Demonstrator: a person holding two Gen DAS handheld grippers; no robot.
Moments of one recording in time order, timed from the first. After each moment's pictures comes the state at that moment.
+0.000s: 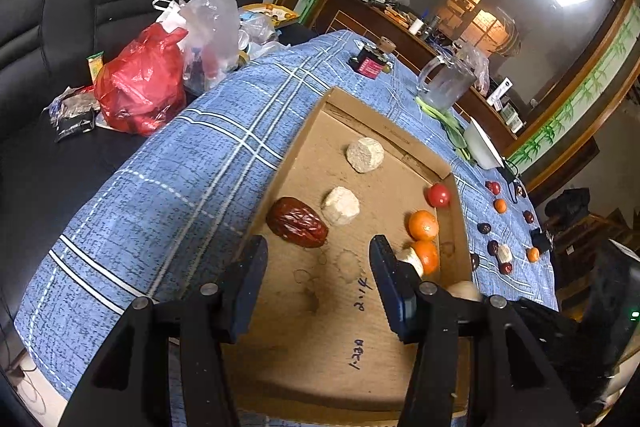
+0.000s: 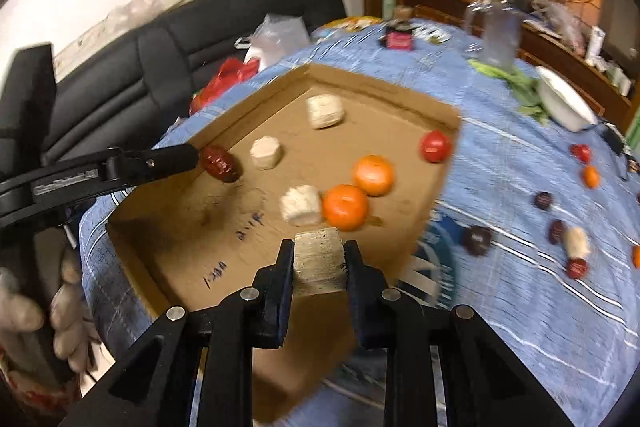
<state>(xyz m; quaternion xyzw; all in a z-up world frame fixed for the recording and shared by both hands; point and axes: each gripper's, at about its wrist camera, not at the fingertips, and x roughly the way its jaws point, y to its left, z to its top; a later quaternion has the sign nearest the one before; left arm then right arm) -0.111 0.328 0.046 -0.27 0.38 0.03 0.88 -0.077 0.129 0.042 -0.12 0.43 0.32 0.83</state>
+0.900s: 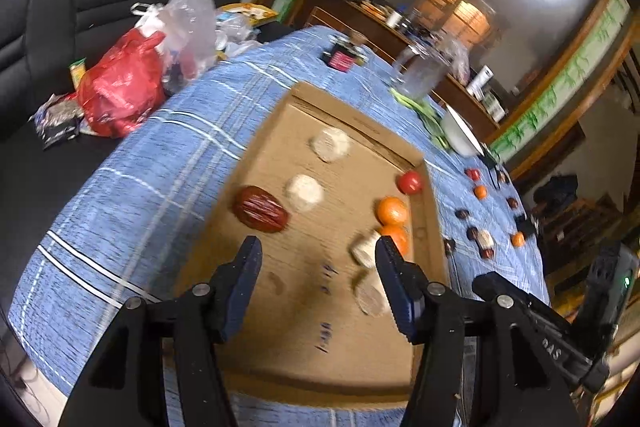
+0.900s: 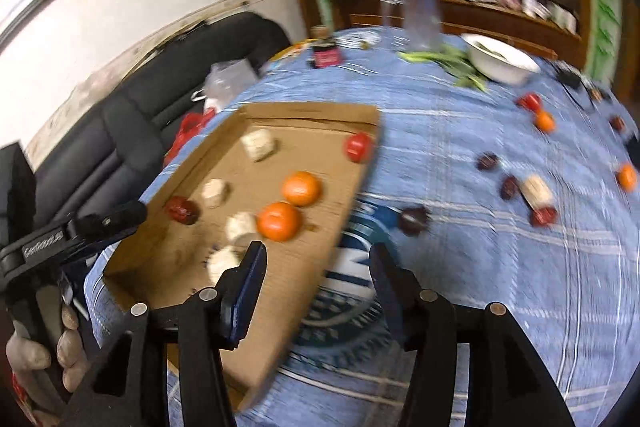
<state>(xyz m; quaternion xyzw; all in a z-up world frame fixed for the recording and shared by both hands) -0.116 0.300 0.058 -0.25 0.38 -0.01 0.89 -0.071 0.036 0.054 0.03 0.42 0.23 0.88</state>
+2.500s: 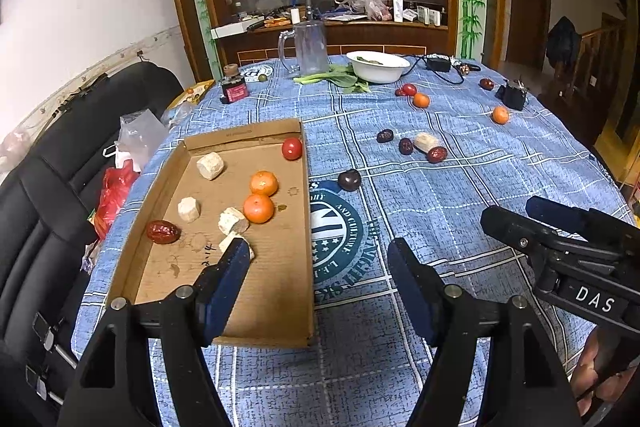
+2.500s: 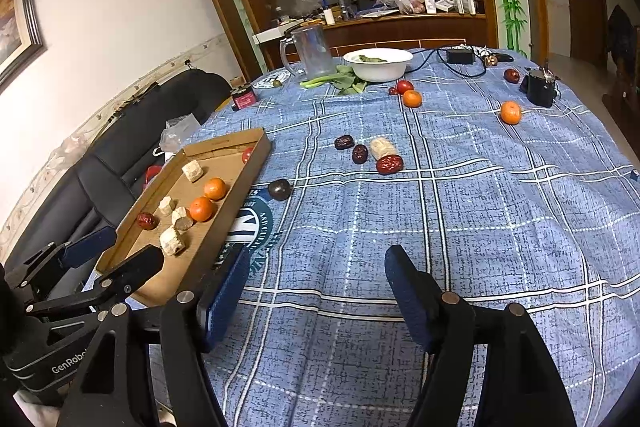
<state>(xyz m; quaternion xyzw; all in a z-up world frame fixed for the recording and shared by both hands) -0.165 0.095 0.097 0.06 0.36 0.00 0.93 -0.145 -0.091 0.070 0.09 0.37 0.16 0.91</state>
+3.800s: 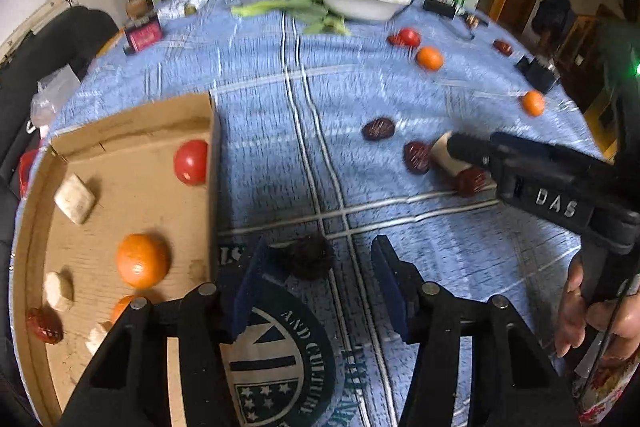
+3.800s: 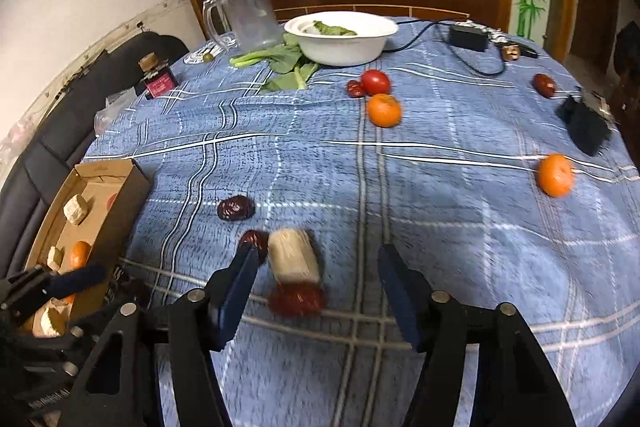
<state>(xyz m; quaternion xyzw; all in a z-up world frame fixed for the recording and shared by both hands) 0.023 0.077 0.024 0.01 0.50 -0.07 0.86 0.066 -0.109 0.022 0.03 0.44 0.14 0.89</state>
